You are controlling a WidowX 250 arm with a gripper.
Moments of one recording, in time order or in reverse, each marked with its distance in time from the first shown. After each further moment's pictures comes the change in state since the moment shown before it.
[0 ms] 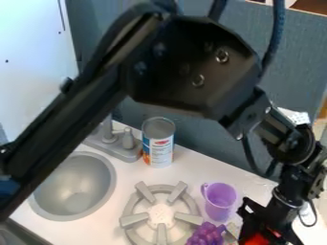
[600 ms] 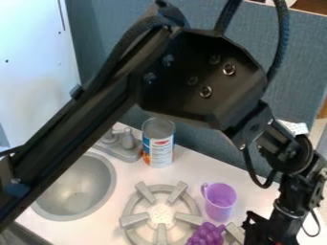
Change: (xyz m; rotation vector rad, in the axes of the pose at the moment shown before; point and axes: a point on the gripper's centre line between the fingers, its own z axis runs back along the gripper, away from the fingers) arm 0.002 -0.013 -0.013 -0.084 -0.001 -0.047
